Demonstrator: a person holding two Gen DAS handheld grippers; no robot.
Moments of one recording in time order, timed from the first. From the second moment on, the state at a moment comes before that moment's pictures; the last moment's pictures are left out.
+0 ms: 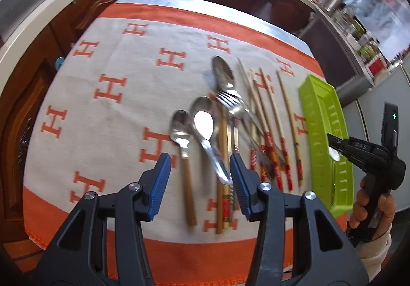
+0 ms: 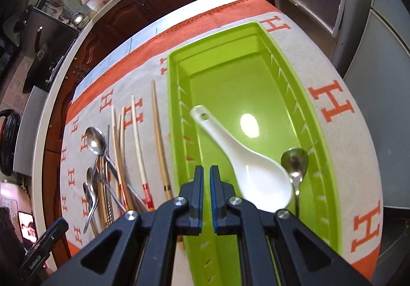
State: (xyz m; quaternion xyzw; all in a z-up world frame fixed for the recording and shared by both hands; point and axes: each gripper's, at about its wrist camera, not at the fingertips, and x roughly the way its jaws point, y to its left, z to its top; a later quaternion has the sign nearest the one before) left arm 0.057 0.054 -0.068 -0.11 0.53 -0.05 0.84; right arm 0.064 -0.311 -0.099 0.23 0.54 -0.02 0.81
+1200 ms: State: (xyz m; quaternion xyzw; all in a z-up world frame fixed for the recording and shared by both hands) left arm 0.075 0.045 -0.137 -0.08 0.57 -0.06 0.82; right arm 0.043 -0.164 -0.060 0.16 0.54 0.16 0.81
